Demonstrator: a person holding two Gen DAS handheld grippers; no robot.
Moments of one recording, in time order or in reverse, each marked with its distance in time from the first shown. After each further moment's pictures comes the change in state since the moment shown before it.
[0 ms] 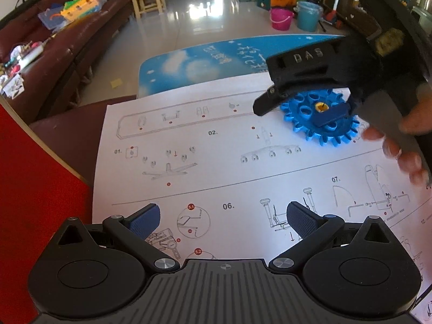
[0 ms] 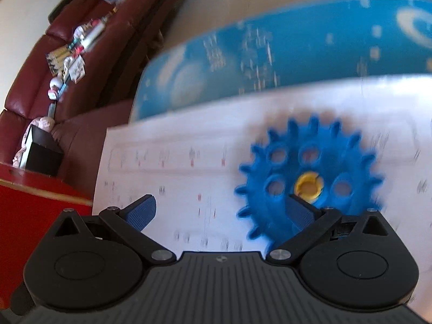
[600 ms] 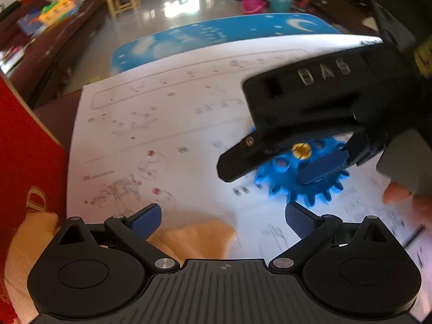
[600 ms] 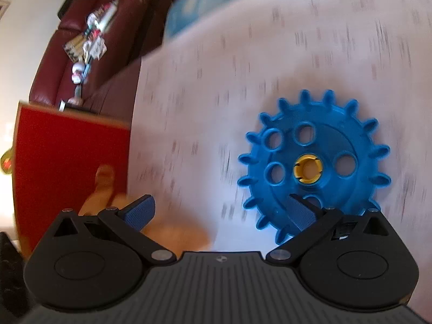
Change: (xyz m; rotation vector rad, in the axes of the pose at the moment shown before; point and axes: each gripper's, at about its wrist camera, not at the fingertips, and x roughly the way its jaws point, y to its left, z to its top) left arm -0.024 -0.037 -0.064 0.095 0.014 -0.079; right arm -0.030 0.008 -0.116 0.134 0.151 0.146
